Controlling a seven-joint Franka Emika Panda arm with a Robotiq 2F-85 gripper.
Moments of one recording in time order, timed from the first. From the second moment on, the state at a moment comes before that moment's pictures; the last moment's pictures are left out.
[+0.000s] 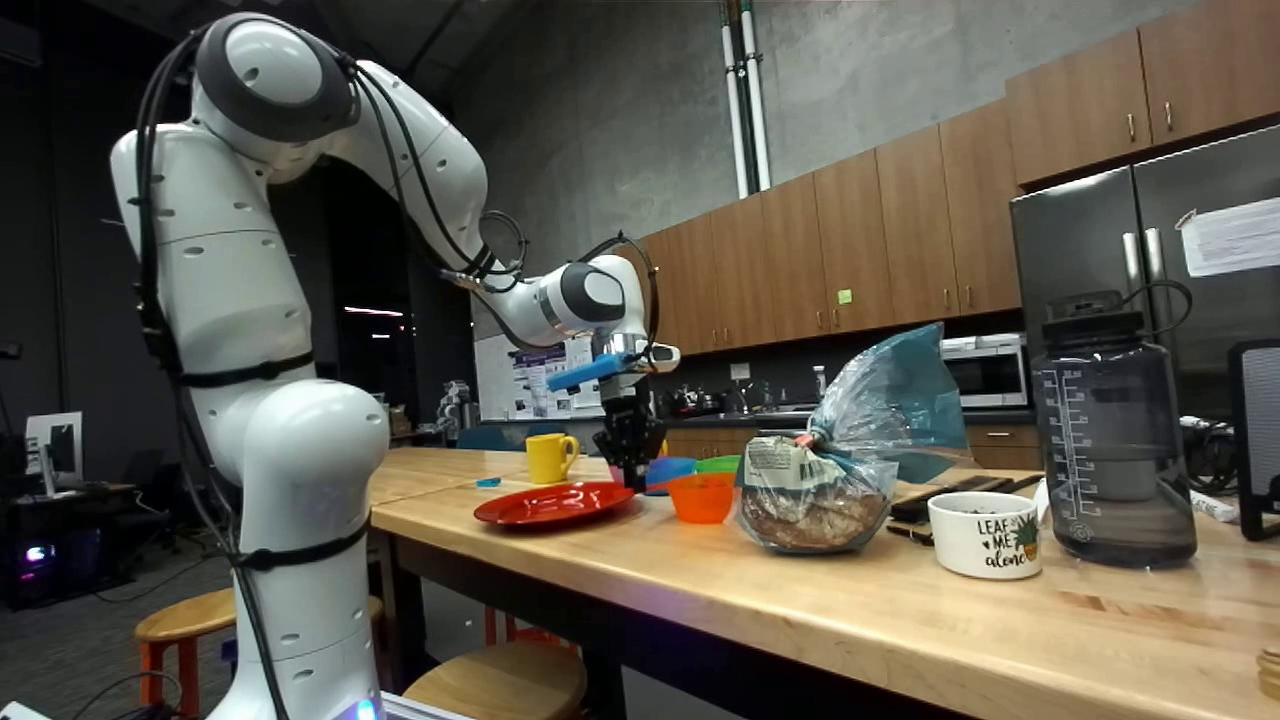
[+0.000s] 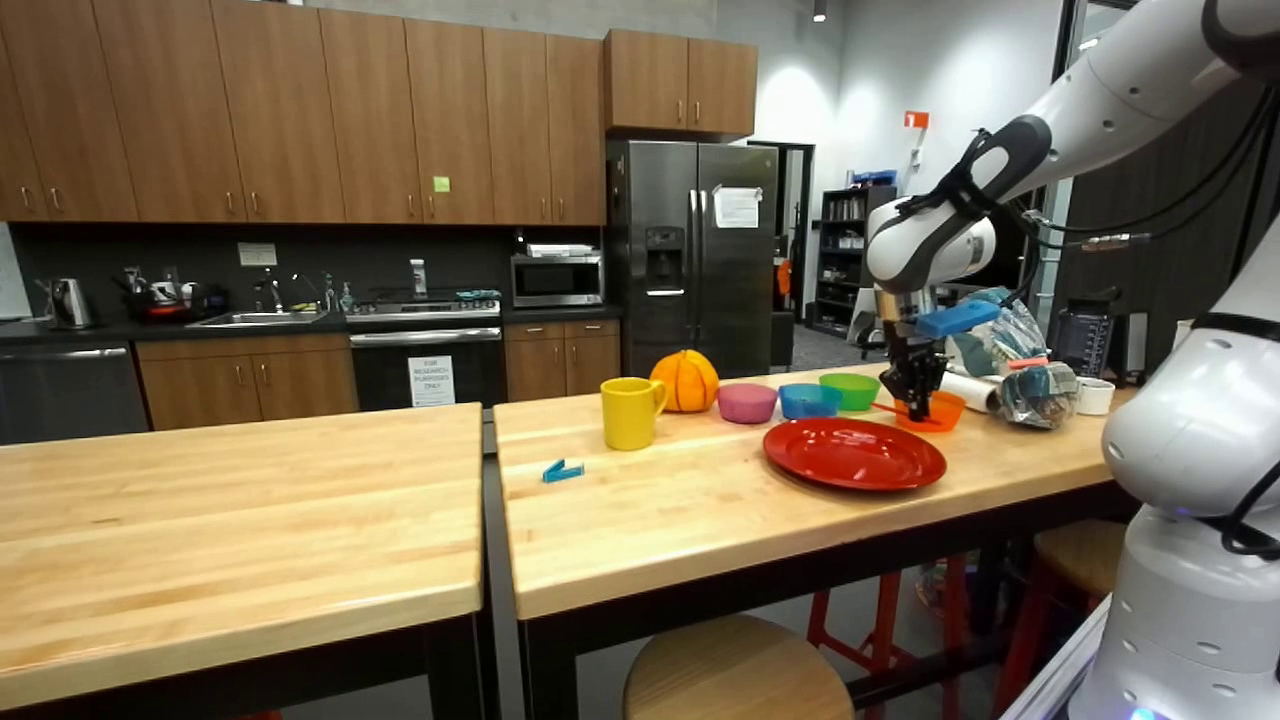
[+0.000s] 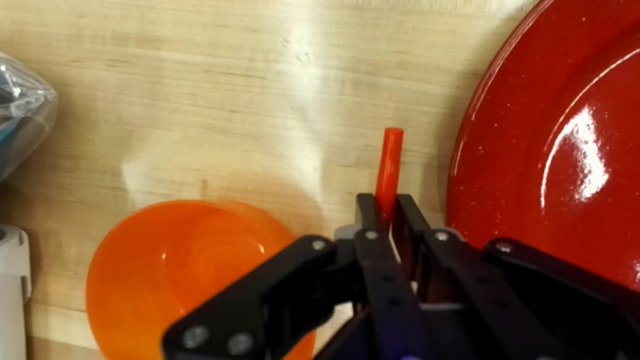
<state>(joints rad) -0.21 -0.28 -0.18 -2.51 -0.25 2.11 -0.03</state>
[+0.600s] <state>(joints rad) -0.21 -0.23 -0.18 -2.47 -0.25 2.12 -0.03</state>
